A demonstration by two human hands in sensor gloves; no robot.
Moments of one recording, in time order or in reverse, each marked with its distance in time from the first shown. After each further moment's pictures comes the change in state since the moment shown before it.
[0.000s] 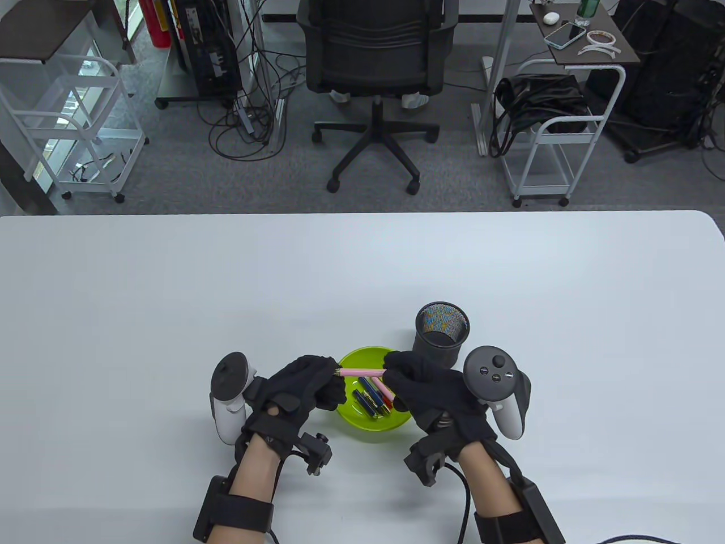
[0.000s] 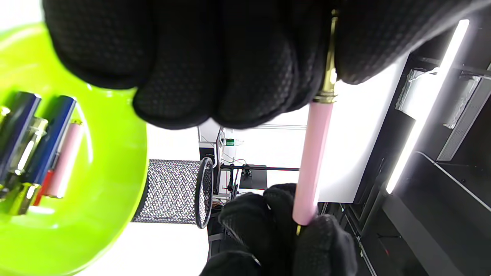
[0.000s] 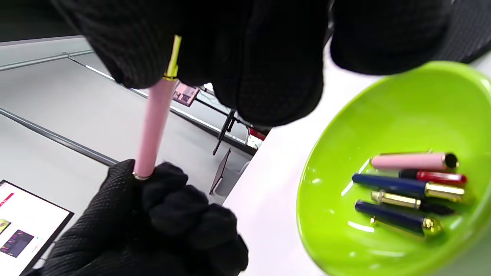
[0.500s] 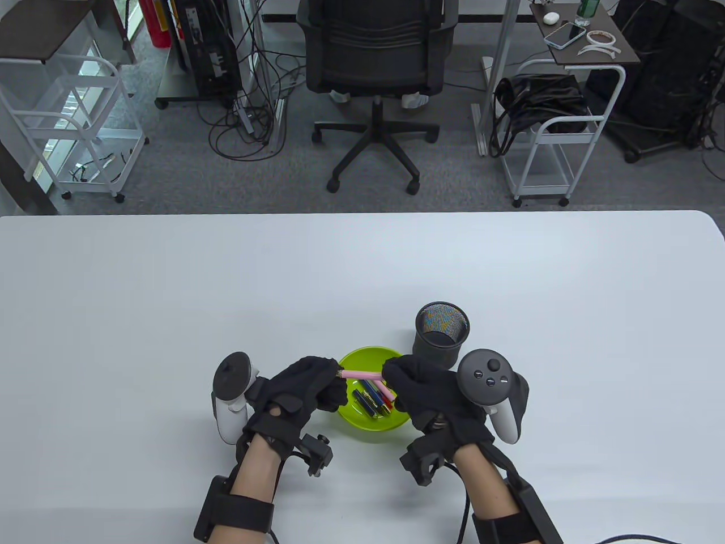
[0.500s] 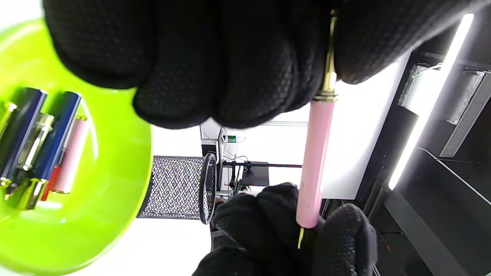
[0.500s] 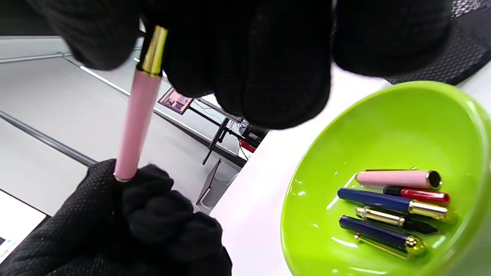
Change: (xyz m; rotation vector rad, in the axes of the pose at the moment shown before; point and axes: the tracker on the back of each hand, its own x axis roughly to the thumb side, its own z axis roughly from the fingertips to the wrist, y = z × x) left_hand -0.002 -0.001 0.000 -0.010 0.011 0.007; right_hand -0.002 0.002 0.000 -0.011 0.013 -0.003
